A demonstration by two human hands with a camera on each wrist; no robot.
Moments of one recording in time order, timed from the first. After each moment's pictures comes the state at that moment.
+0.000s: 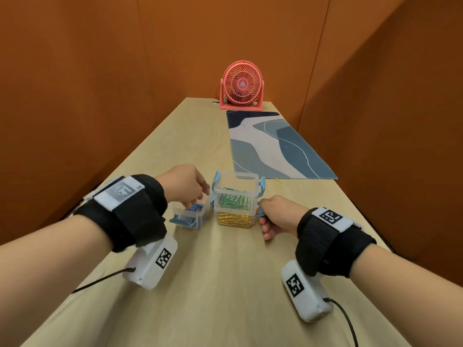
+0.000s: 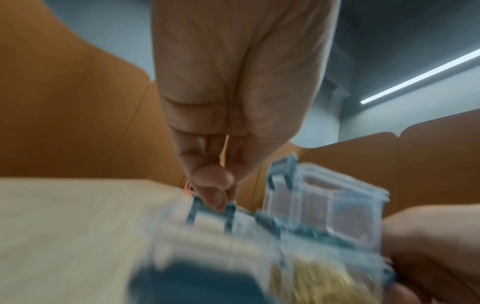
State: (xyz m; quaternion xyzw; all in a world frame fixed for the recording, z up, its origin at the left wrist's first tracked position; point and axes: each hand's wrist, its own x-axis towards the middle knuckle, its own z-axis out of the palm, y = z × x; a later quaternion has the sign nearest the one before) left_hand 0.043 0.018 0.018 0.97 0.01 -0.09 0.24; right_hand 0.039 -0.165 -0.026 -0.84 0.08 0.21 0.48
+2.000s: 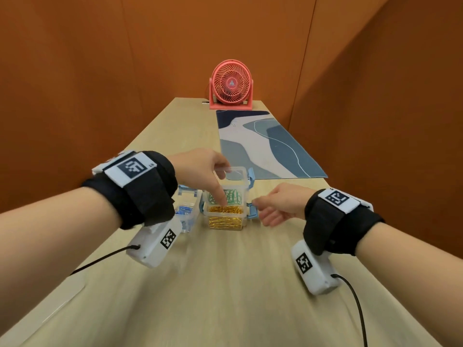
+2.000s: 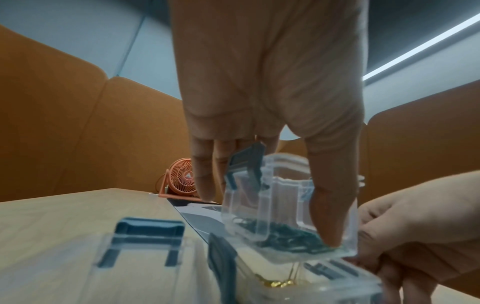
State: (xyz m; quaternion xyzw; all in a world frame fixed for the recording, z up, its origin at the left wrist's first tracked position) left_hand 0.065 -0.013 0.043 0.96 -0.16 -0.11 0.19; right_hand 0.059 -0.203 -0.008 -0.88 0.04 0.22 0.41
